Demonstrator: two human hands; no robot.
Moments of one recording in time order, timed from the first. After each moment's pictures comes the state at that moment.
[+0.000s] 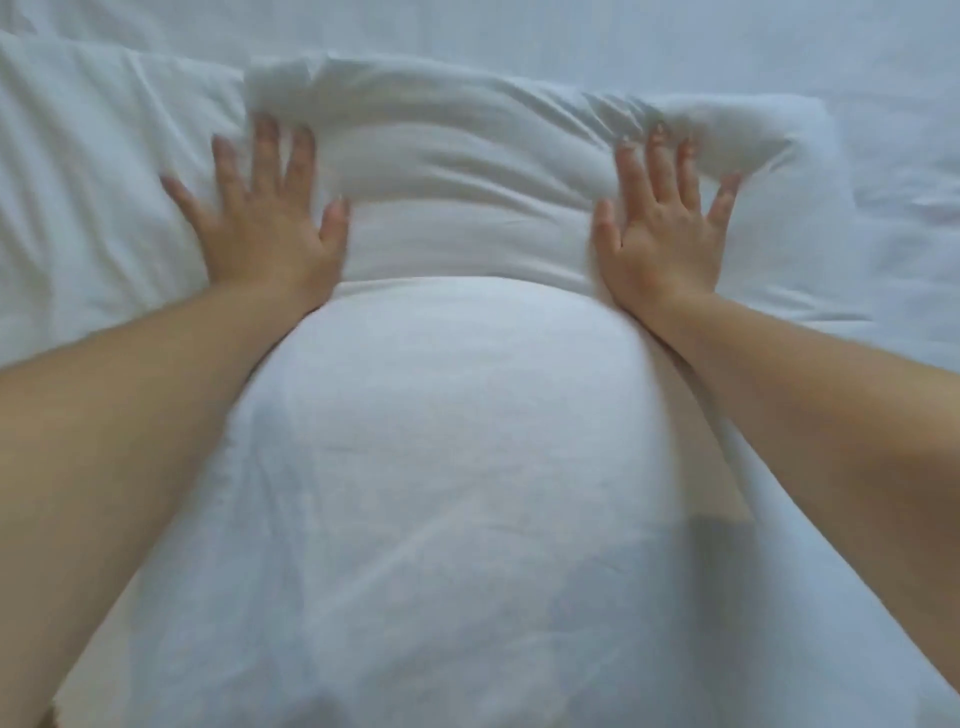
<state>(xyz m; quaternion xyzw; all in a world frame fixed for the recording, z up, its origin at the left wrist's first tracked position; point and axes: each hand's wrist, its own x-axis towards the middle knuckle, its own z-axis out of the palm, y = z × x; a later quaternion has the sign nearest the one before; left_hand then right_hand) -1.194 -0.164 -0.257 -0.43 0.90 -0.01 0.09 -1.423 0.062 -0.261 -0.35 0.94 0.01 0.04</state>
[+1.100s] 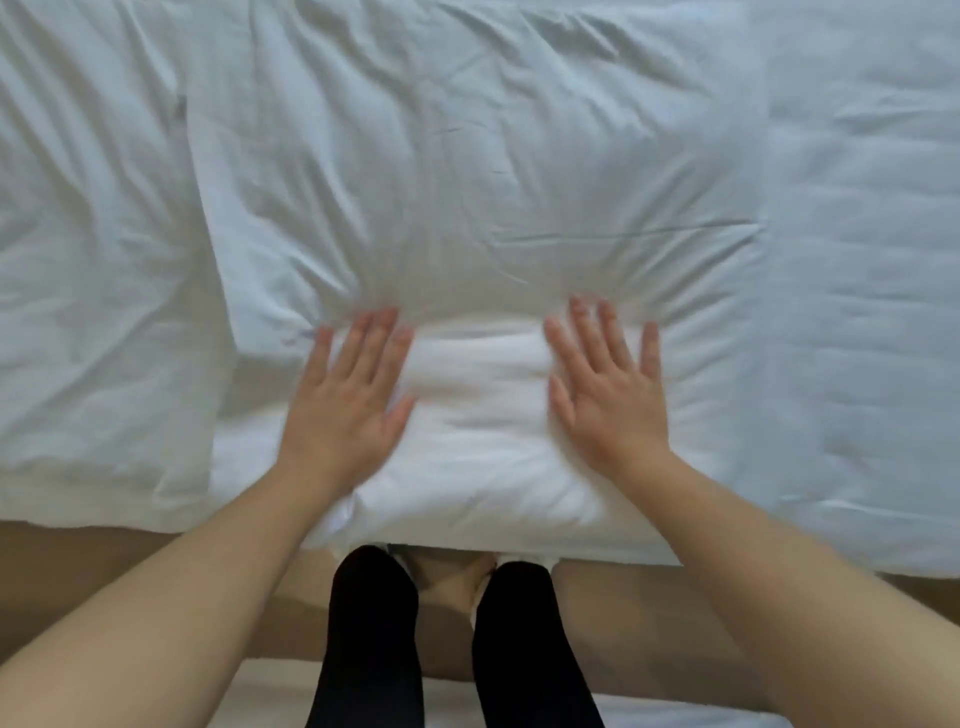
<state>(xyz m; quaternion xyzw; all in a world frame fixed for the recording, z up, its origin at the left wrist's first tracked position) -1.060 0.041 -0.234 -0.18 0.97 0.02 0.18 -1.253 0.250 -0.239 -0.45 0.88 0.05 0.16</state>
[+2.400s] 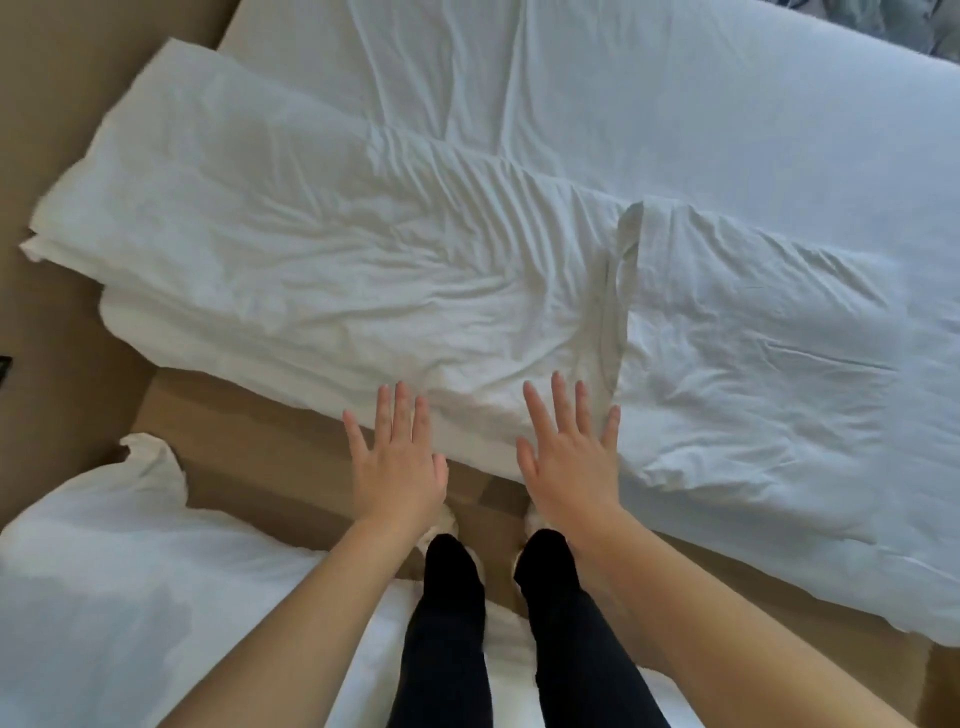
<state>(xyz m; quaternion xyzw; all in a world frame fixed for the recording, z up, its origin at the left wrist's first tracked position) -0.746 -0.104 0.039 -0.43 0.86 0.09 0.27 -0.903 -0.001 0.040 -0.46 0.84 0.09 0.29</state>
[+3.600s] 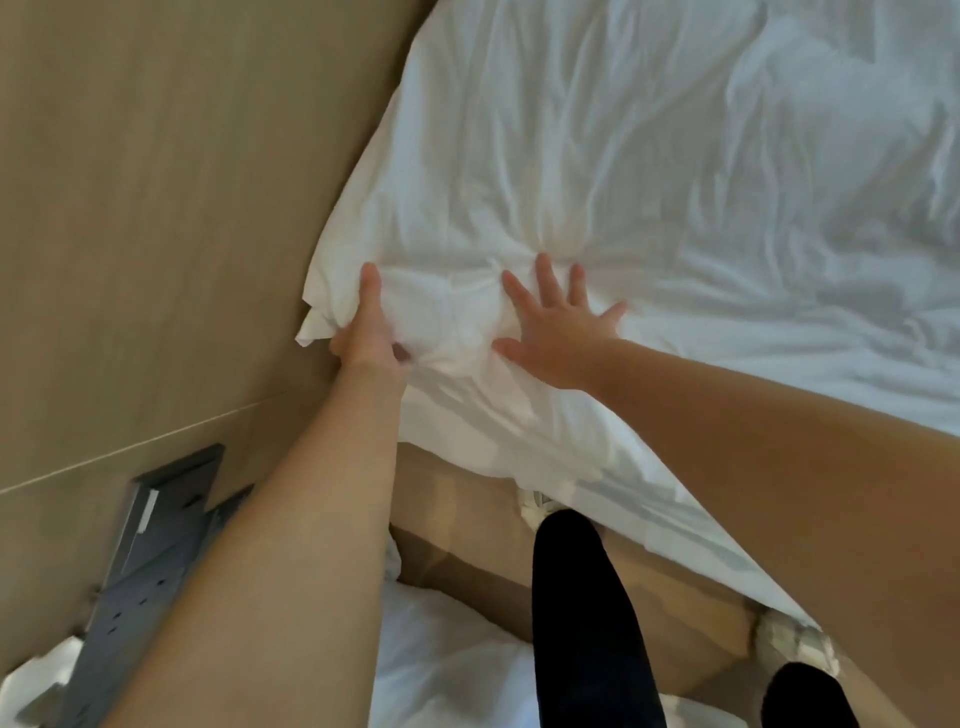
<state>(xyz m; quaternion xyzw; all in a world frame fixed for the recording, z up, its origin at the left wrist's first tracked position) -0.438 -0.743 -0.204 -0.80 0.07 0.57 -0.18 -0.608 -0.659 -0.222 -0.54 0.71 0.17 0.41</state>
